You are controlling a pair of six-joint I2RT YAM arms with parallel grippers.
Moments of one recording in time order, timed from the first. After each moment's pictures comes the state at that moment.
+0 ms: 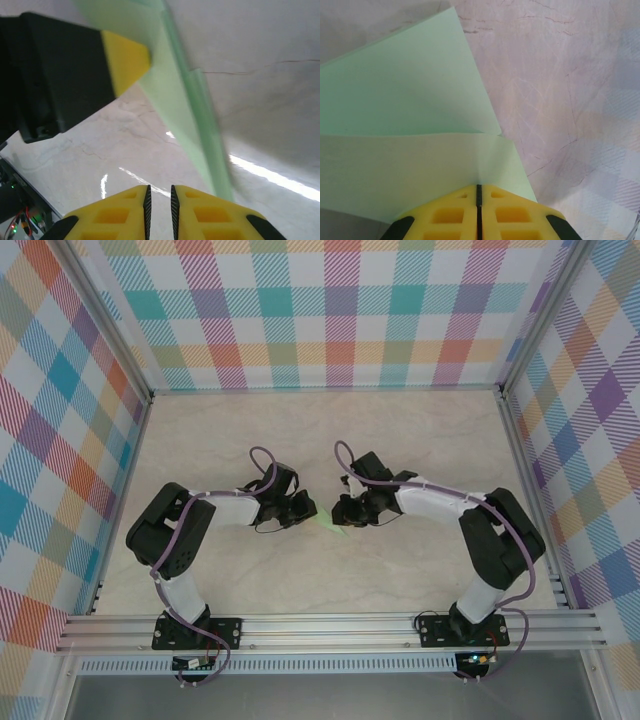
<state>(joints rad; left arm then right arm) -0.54 1.78 0.83 0.02 0.36 -0.89 0.68 1.70 1.02 -0.44 -0.46 0.58</state>
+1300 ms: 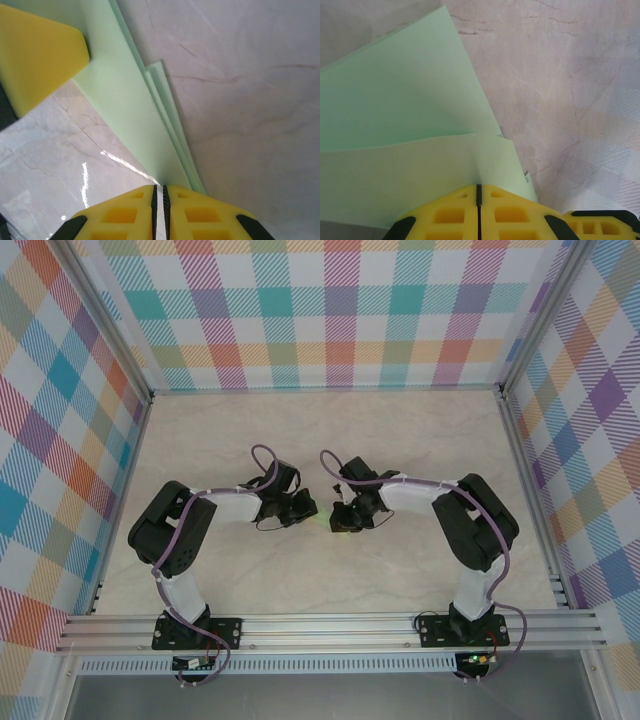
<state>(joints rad) -0.54 1.79 0.87 -0.05 0.36 -0.89 0.67 1.83 1.05 -0.47 -0.43 0.52</state>
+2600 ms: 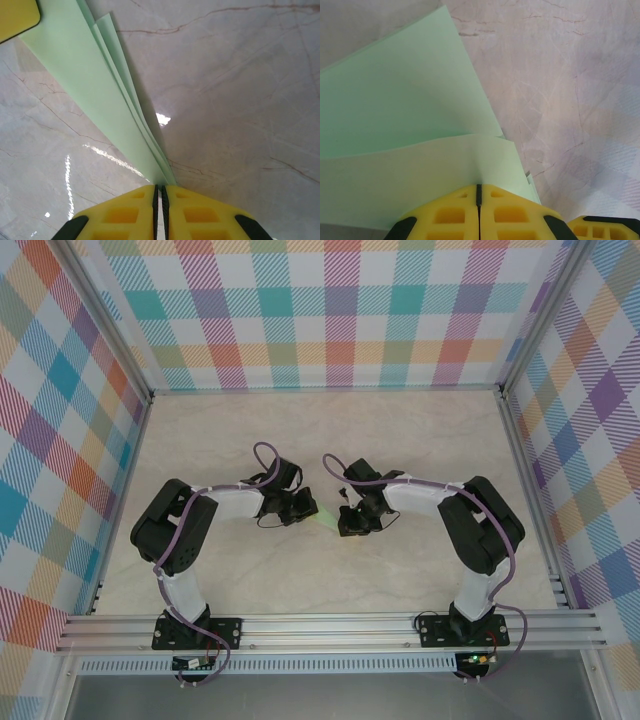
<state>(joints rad) -0.54 1.81 0.92 -0.12 0.36 -0.88 0.66 1.81 1.04 -0.56 -0.38 0.46</state>
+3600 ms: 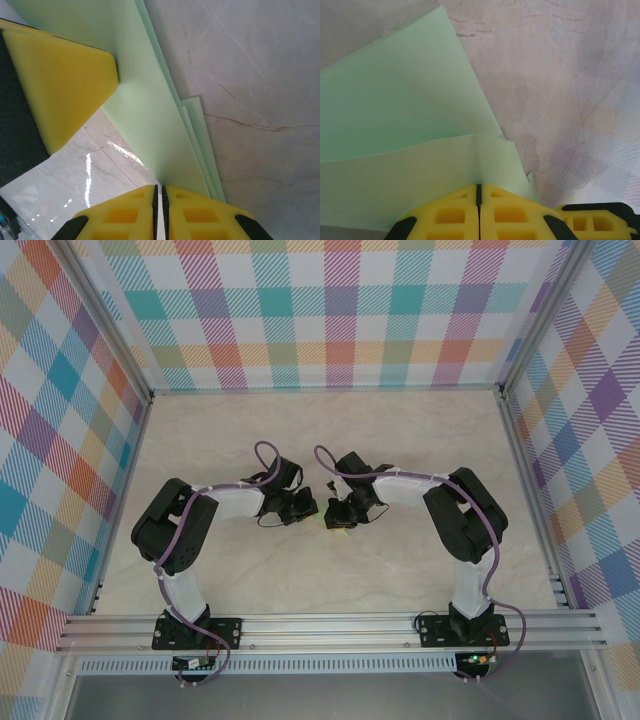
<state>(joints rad) -0.54 1.82 0.93 -0.14 0.36 -0.87 0.66 1.92 1.14 -0.50 -0.50 0.47</state>
